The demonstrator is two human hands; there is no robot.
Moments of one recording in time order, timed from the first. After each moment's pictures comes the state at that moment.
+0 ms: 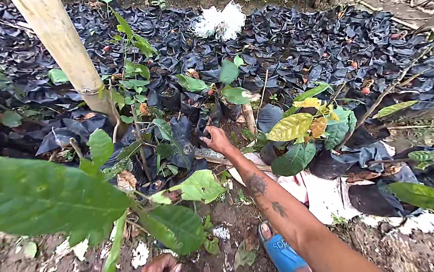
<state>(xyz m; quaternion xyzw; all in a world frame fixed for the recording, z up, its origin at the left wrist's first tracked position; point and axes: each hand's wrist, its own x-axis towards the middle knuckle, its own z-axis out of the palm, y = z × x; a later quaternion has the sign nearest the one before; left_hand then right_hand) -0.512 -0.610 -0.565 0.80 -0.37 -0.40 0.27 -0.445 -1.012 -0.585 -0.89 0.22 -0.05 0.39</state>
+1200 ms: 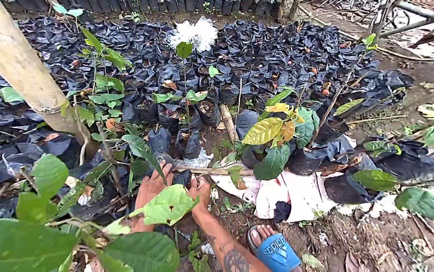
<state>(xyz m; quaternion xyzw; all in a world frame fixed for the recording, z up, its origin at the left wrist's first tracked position) -0.404 -0.797 -0.554 0.85 -0.52 -0.11 0.03 -0.505 -0.879 -0.609 -0.59 0.58 -0.15 0.55</state>
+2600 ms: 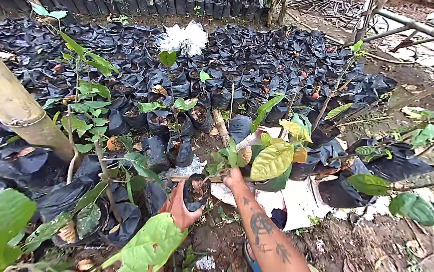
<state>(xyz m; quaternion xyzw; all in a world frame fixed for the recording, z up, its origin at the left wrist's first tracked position) -0.465 -0.836 -0.567 0.87 -0.37 -0.27 0.15 -0.548 -1.023 -0.612 -0.11 0.56 -0.34 0.75</state>
